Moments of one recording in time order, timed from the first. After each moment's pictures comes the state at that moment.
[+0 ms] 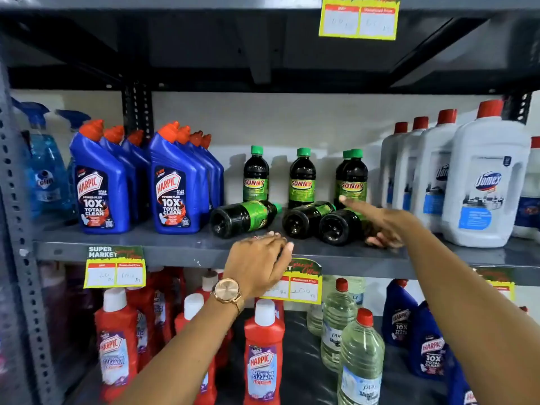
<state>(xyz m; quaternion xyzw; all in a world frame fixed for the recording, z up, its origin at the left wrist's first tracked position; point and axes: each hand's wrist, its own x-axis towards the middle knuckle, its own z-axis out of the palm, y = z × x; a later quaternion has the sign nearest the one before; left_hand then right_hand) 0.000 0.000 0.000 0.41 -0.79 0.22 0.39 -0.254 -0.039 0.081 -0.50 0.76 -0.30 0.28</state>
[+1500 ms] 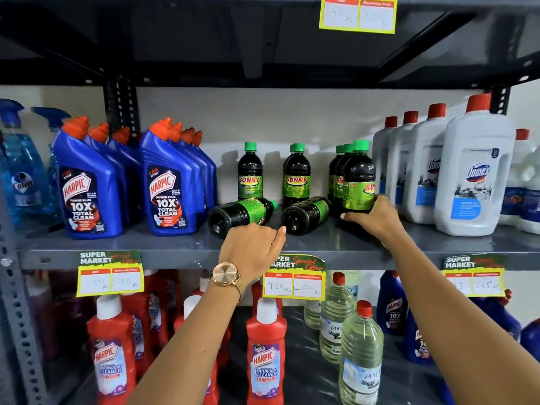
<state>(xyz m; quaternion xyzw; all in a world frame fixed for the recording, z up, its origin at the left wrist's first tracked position) 0.013 -0.028 0.014 0.44 -0.78 0.28 0.34 -0.255 -0.063 0.044 -0.53 0.65 -0.53 0.09</state>
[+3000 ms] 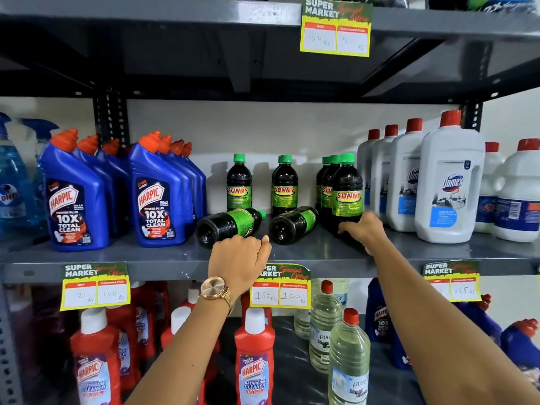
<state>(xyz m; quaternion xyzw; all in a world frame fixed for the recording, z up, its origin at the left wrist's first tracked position) 0.010 -0.026 0.008 0.49 -0.75 0.26 0.36 -0.262 -0.065 0.043 -0.47 0.70 -0.52 0.15</state>
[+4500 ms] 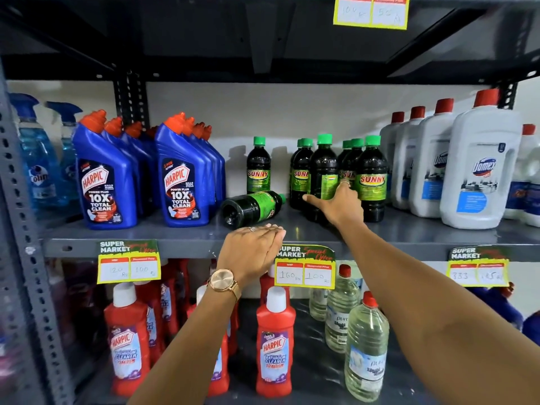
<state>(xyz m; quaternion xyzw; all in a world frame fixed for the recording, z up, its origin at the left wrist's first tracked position) 0.039 -0.004 -0.003 0.39 -0.80 0.26 0.38 -0.168 -0.079 0.048 -0.54 0.69 -0.48 0.00</state>
